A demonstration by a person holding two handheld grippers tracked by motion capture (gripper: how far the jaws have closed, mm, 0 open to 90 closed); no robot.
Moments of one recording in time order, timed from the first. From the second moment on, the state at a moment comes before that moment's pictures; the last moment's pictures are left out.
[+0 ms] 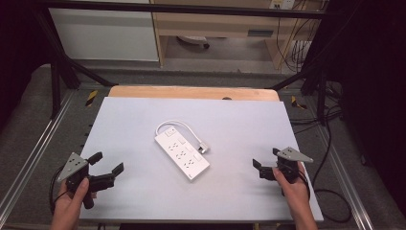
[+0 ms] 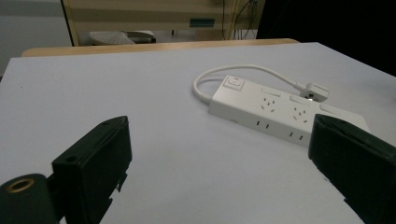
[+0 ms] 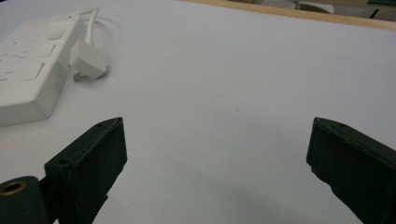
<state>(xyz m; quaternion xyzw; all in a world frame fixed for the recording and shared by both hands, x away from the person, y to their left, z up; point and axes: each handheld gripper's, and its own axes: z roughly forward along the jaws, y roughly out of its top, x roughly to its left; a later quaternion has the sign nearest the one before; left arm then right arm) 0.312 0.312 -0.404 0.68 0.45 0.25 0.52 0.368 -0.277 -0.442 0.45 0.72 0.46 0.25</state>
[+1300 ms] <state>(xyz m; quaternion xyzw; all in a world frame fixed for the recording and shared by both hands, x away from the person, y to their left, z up) 0.310 0.304 -0.393 0.67 0.43 0.25 0.56 0.362 -0.261 -0.433 0.41 0.73 0.48 0.28</state>
